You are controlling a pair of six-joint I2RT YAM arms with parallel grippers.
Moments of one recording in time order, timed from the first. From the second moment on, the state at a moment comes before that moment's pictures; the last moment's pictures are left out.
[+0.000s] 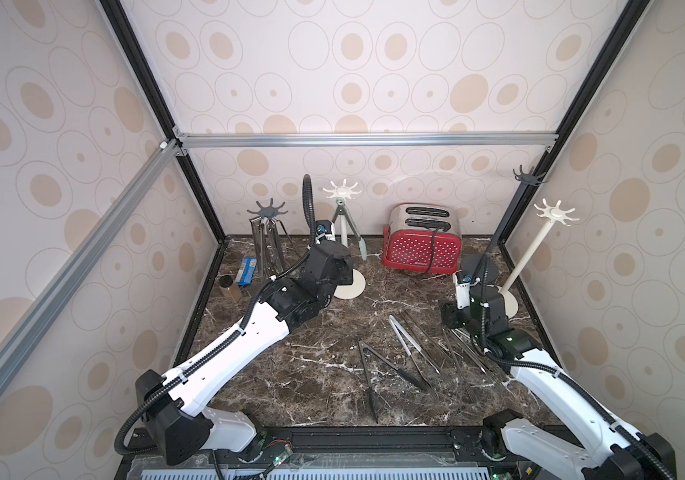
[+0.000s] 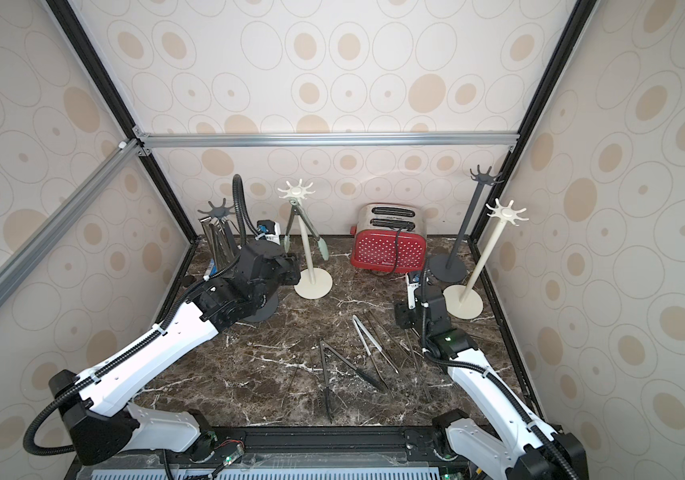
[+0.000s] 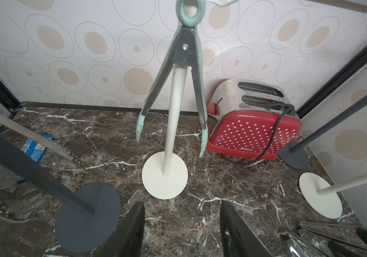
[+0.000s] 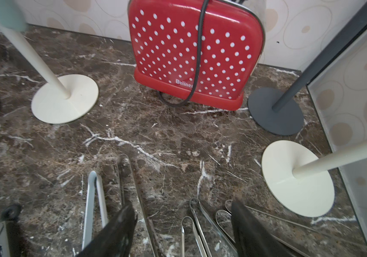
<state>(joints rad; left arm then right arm) -0.75 1.34 1.38 -0.53 -0.50 -0.46 0.31 1.01 0.71 -0.29 0.20 0.04</state>
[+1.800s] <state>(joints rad) -0.59 1.04 0.79 -0.25 -0.03 -0.54 -0.08 1.72 1.09 -0.68 0.33 -0.55</state>
